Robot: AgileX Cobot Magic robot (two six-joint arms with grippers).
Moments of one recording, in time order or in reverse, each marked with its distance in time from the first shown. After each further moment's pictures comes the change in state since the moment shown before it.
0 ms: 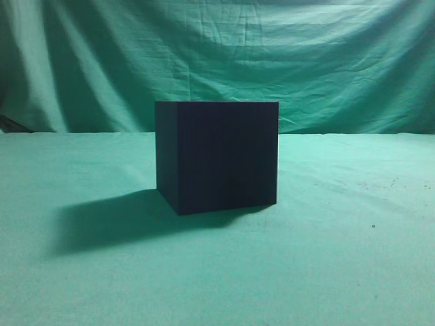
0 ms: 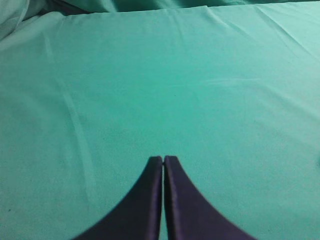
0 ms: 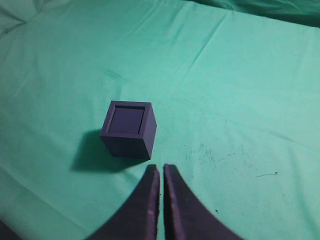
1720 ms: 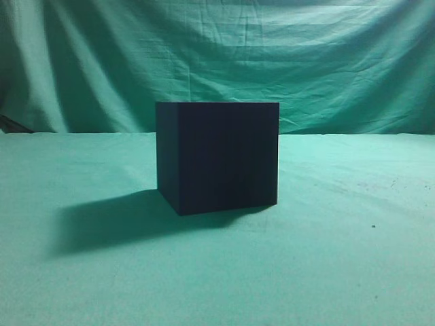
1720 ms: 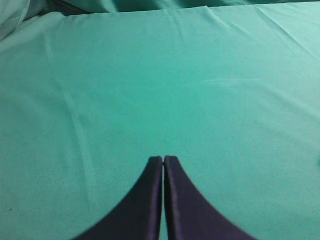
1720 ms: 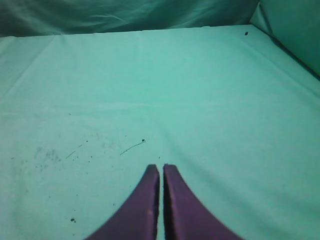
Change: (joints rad) left arm 0.000 0.000 0.000 0.000 0.000 0.000; right arm -0.794 -0.577 1.013 0.177 -0.731 -0.262
